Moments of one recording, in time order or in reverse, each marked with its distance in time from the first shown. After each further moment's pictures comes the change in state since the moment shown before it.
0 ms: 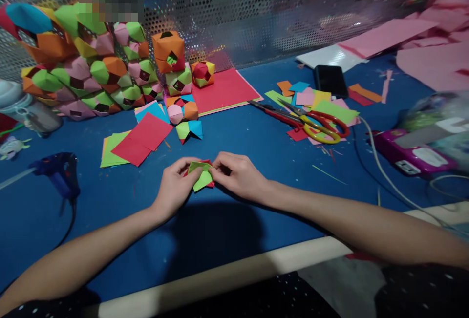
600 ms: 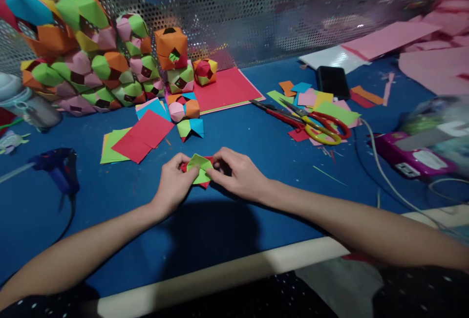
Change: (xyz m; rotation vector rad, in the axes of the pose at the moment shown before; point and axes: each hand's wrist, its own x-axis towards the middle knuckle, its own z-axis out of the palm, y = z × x) left_hand 0.001 0.000 -0.002 0.144 0.087 0.018; right_hand 0.000 -0.002 0.000 -0.045 -0.028 0.017
